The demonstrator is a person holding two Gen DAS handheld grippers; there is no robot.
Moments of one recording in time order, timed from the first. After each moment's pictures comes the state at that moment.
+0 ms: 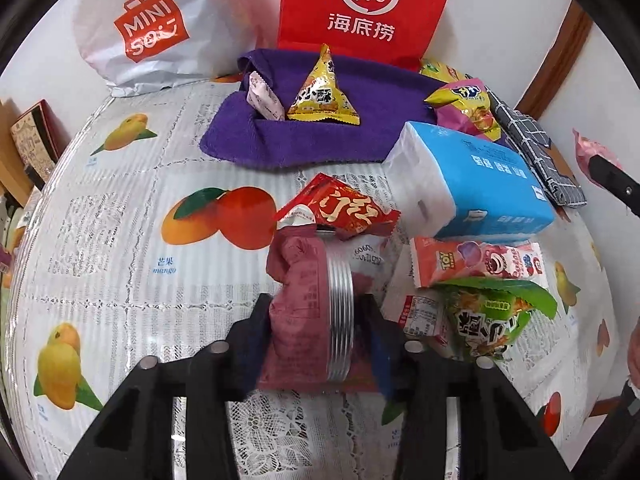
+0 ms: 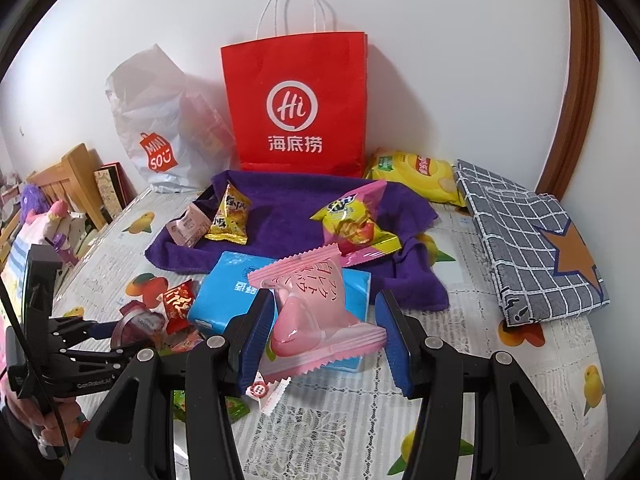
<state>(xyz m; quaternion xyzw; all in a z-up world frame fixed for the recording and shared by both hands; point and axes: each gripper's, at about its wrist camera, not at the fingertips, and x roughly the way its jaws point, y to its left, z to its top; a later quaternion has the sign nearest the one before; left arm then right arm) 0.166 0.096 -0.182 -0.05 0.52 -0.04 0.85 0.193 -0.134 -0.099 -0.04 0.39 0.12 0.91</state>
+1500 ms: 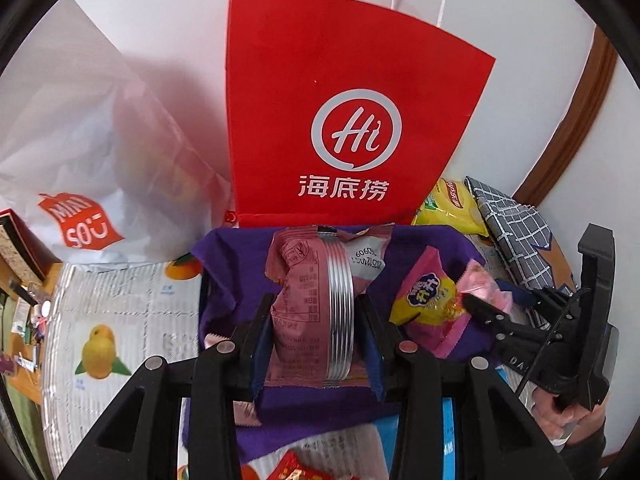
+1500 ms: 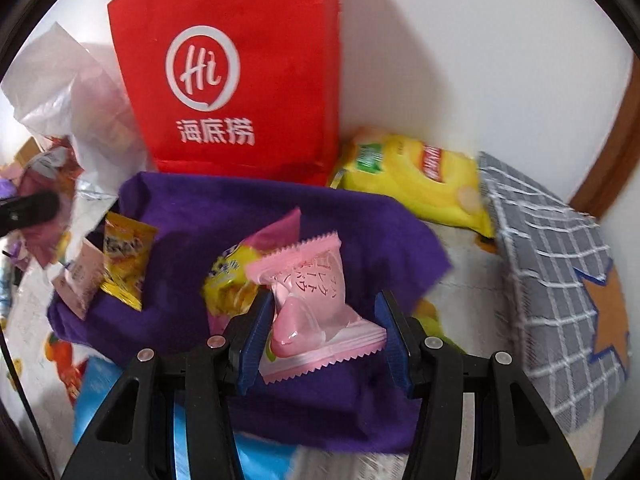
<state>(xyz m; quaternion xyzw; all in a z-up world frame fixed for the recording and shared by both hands) 0.352 0.077 -0.093 -0.05 0.45 -0.06 0.89 0.384 -0.131 -0.158 -0.06 0.46 0.11 0.88</state>
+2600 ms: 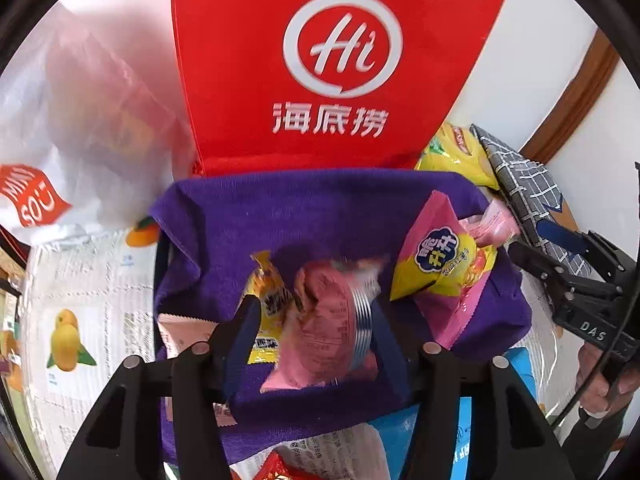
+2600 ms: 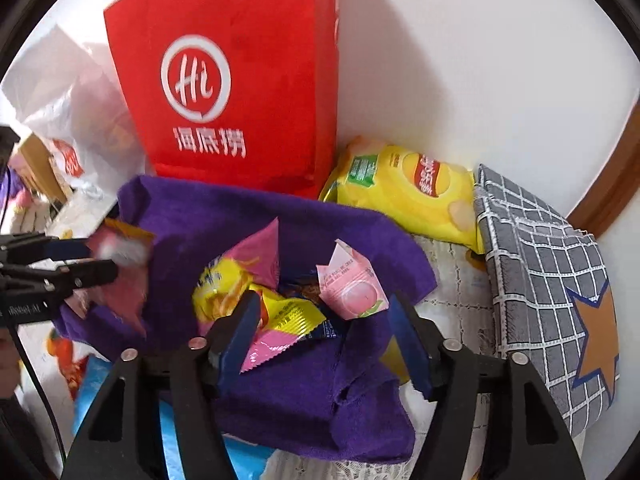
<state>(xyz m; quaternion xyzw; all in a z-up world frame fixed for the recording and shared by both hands) 0.368 0.059 -0.138 -0.03 0.52 -0.08 0.85 0.388 -0.146 -0.131 -0.07 0.46 0.11 0.88</state>
